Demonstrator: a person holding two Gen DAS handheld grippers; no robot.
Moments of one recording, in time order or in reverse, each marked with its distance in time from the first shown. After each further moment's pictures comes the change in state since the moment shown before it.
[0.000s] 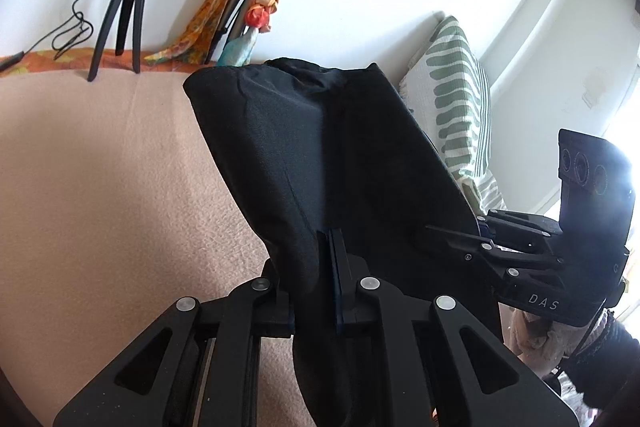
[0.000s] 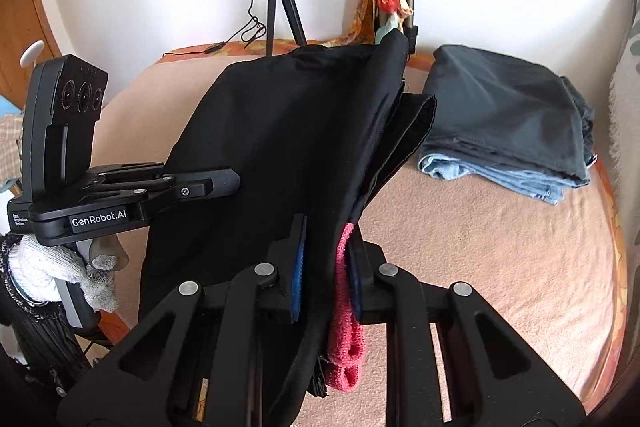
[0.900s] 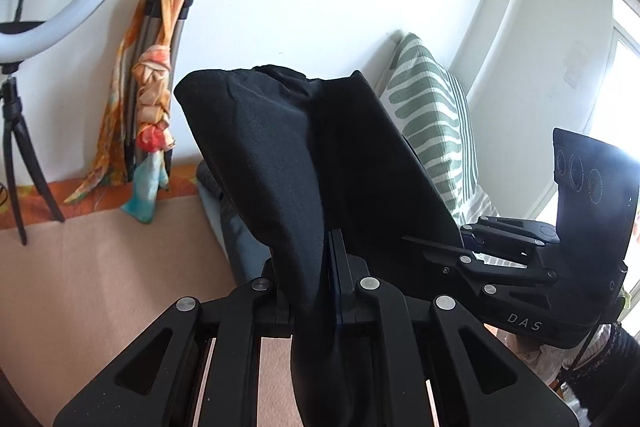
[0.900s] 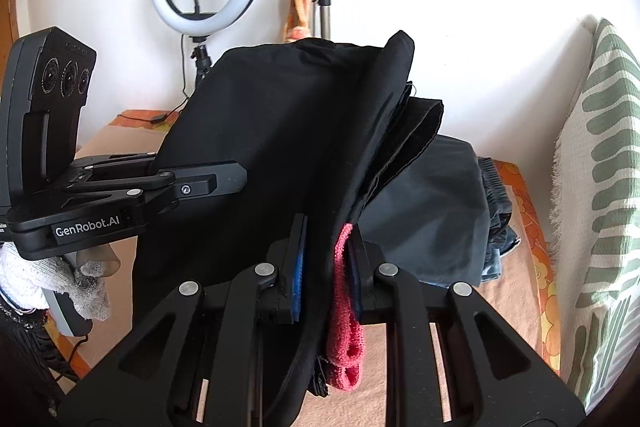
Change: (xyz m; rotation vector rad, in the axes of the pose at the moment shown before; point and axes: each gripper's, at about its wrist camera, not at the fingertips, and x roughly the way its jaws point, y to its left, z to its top) left arm 0.074 -0.077 0.135 0.178 -0.072 -0.047; right arm -0.024 -0.118 0.087 0.057 -0.134 -0.128
